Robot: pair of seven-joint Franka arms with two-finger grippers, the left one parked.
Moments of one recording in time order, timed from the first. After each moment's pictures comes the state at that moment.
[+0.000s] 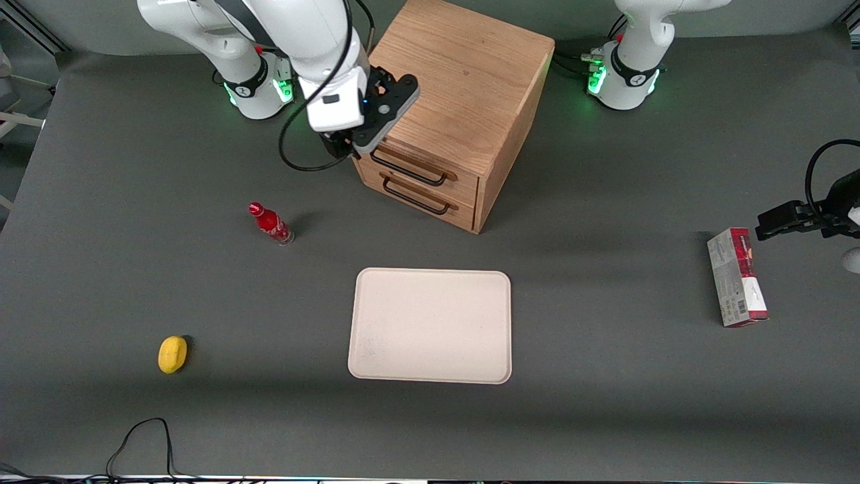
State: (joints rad) arm 0.10 0.21 0.71 -1.52 0.01 1.65 -0.13
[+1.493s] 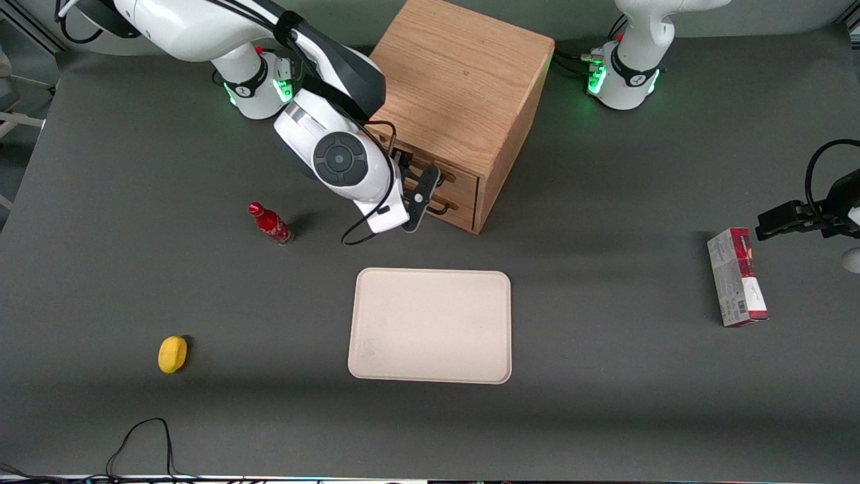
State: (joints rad) arm 0.10 0.55 0.71 -1.53 -0.07 1.77 -0.33
